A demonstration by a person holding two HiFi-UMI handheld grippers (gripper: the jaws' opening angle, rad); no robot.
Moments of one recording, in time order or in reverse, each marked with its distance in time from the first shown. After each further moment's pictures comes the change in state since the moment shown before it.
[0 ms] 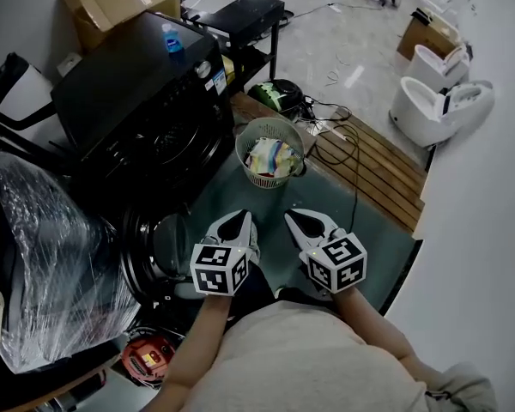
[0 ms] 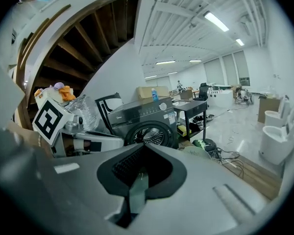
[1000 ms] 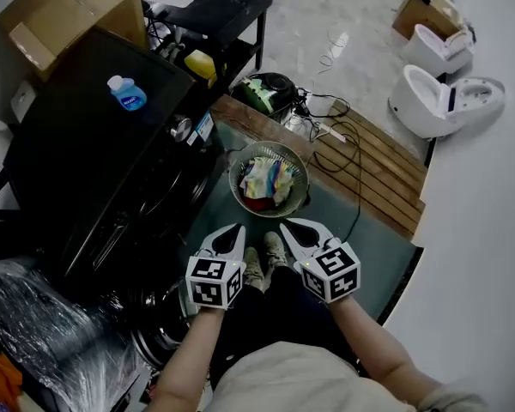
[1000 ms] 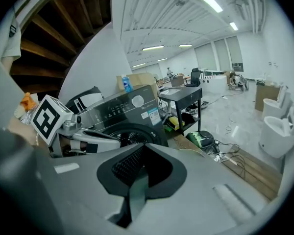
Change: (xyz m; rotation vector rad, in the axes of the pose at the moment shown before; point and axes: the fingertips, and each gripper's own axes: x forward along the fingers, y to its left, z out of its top) left arm 0.188 0.140 0.073 -0.021 0.214 -0.081; right arm 0.195 -0.137 0.071 0.115 0.132 -0.064
